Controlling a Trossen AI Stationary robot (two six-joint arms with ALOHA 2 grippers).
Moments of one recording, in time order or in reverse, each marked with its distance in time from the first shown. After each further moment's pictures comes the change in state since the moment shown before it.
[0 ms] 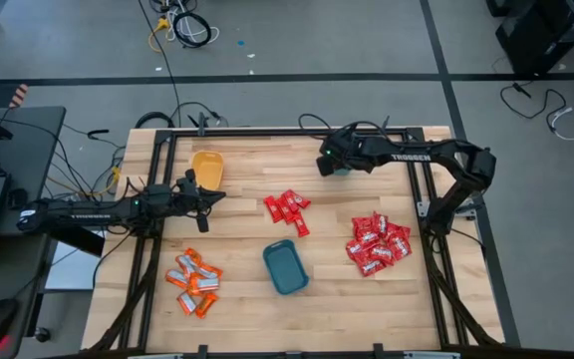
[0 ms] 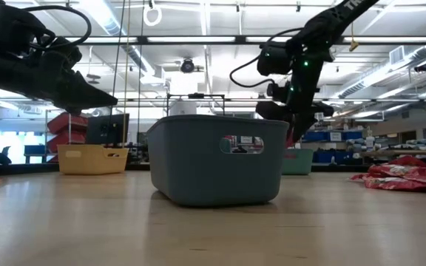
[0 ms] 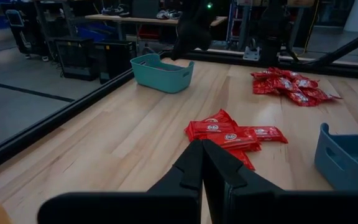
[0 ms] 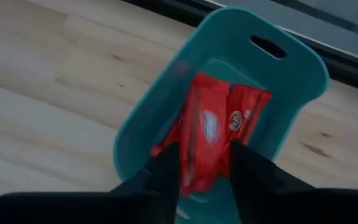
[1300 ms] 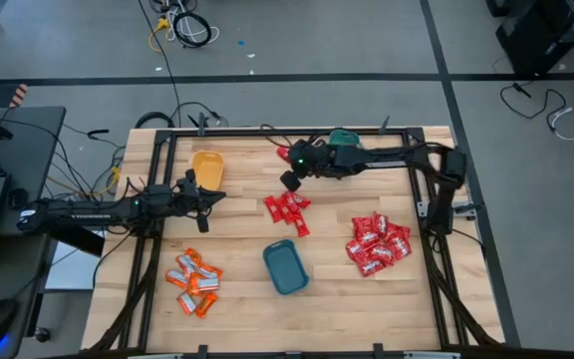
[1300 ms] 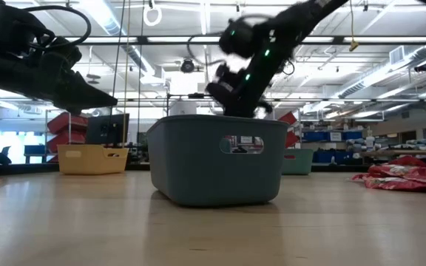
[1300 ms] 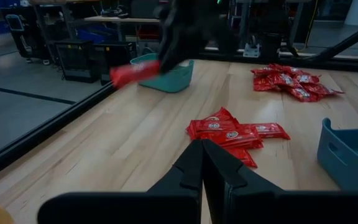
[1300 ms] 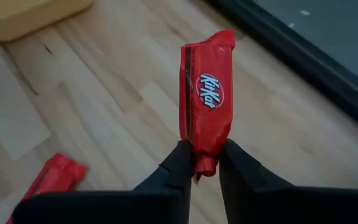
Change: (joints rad) left arm 0.000 0.000 0.000 -0.003 0.001 0.029; right arm 0.153 0.194 0.245 0.237 -0.126 -0.321
